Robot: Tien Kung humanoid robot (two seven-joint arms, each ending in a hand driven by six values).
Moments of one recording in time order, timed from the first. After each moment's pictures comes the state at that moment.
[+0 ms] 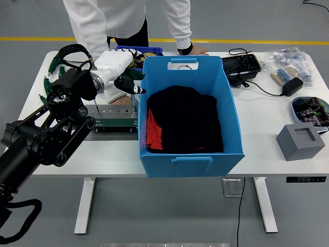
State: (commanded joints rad) left arm -0.73 0.11 -1.03 -1.09 2.27 -0.13 0.19; right arm 0.07 -0.18 0.53 0.18 -0.17 -0.20 0.04
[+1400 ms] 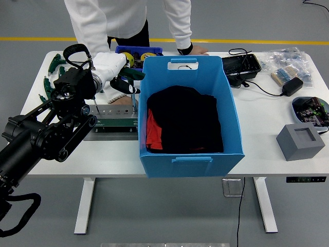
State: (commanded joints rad) left arm -0.77 0.12 -0.97 -1.00 2.27 -0.15 0.26; right arm 0.08 -0.19 0.53 0.18 -0.16 -0.20 0.05
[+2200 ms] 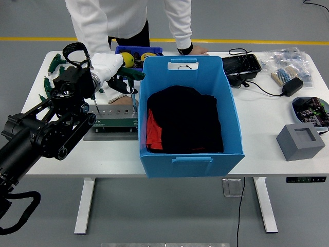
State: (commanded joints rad) left arm -0.79 0.12 -0.97 -0.98 2.25 -0.16 0.29; right arm 0.09 -0.19 0.54 0.18 -0.16 -0.20 0.05
